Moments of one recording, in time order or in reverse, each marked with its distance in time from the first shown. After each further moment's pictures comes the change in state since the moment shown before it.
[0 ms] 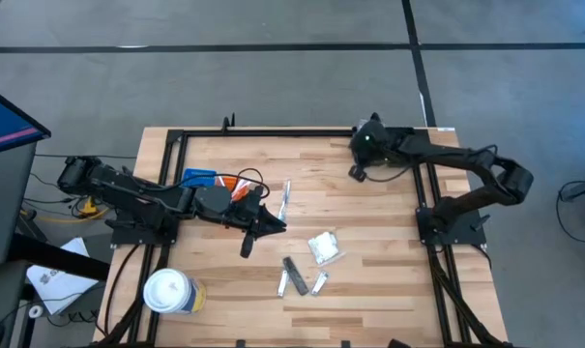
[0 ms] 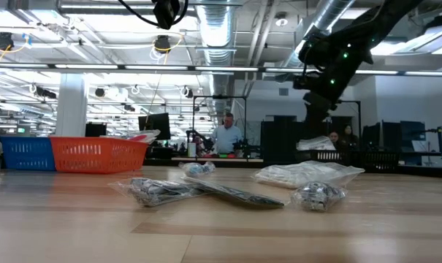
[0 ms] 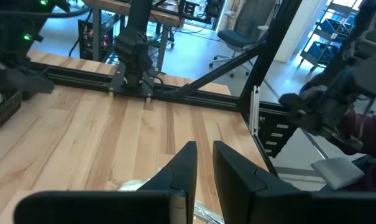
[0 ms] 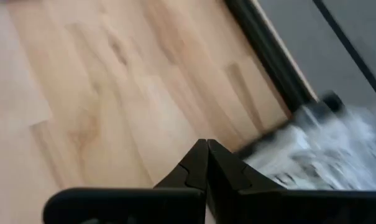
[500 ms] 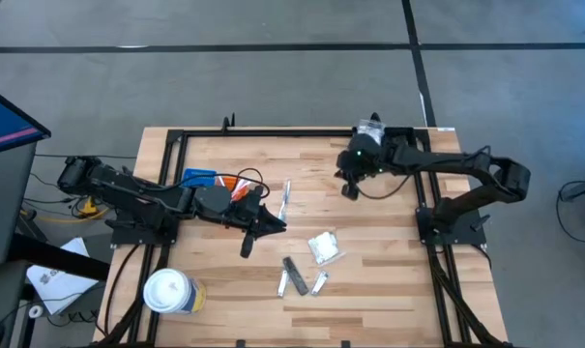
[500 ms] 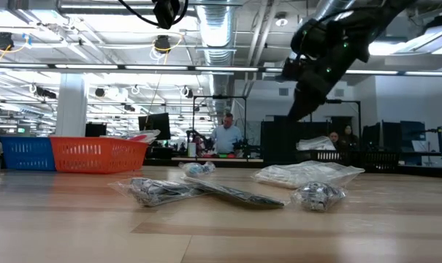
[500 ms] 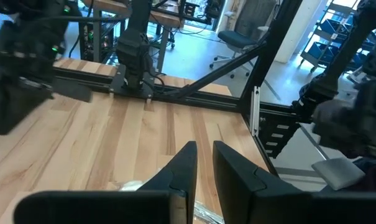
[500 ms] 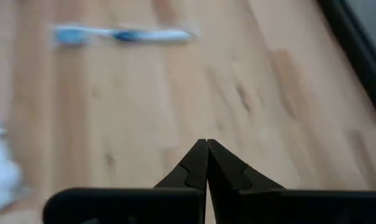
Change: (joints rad) left arm 0.000 0.000 0.000 0.003 -0.005 0.003; right arm 0.189 0.016 0.000 0.077 -0.206 0.013
